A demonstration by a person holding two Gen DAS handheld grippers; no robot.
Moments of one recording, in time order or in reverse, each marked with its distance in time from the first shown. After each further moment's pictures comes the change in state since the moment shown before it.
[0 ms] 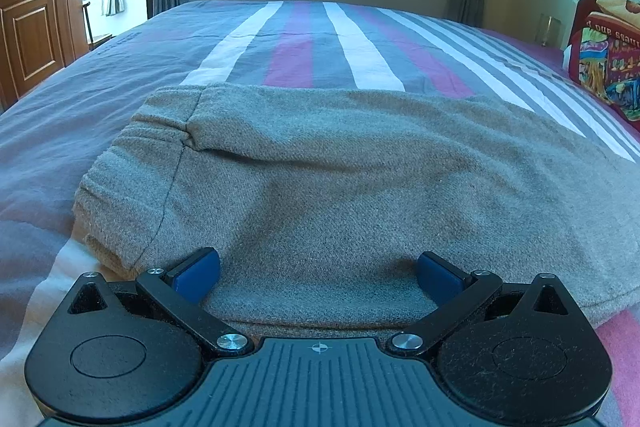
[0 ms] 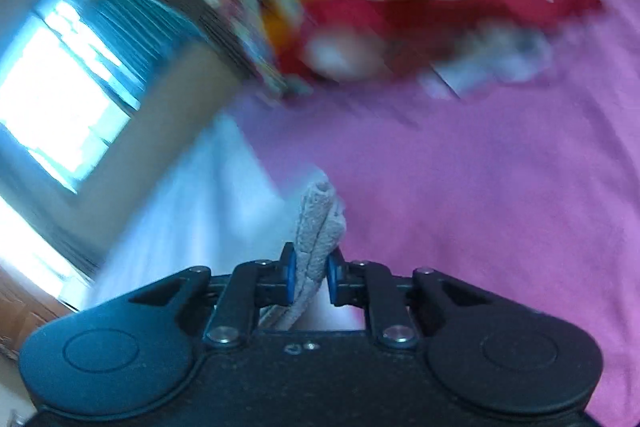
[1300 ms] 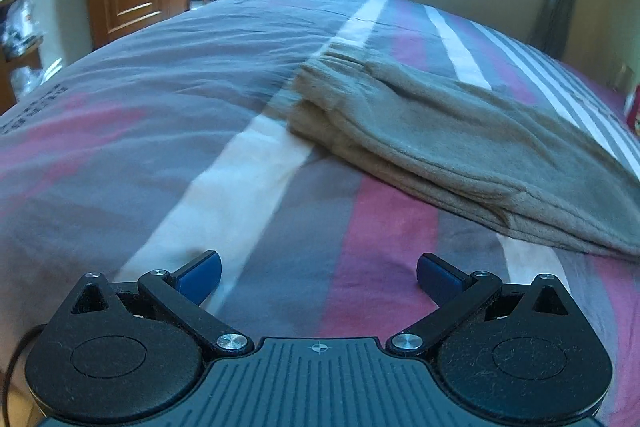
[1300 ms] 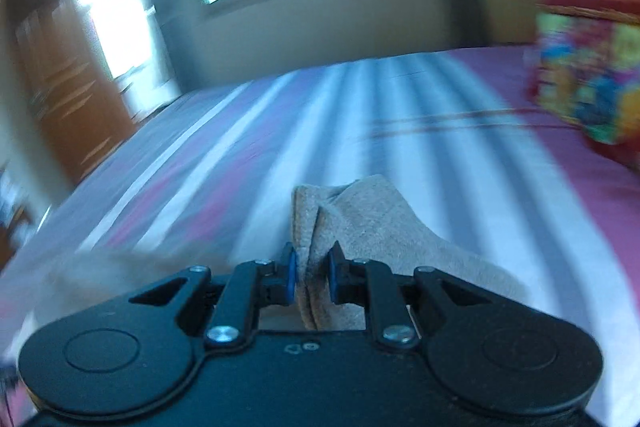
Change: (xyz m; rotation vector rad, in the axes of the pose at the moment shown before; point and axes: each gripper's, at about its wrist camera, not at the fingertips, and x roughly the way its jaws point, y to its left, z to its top) left arm -0.102 0.060 -0.072 -0.251 0.032 0.190; right arm 0.073 0.357 -0.113 -0.781 0.205 0.231
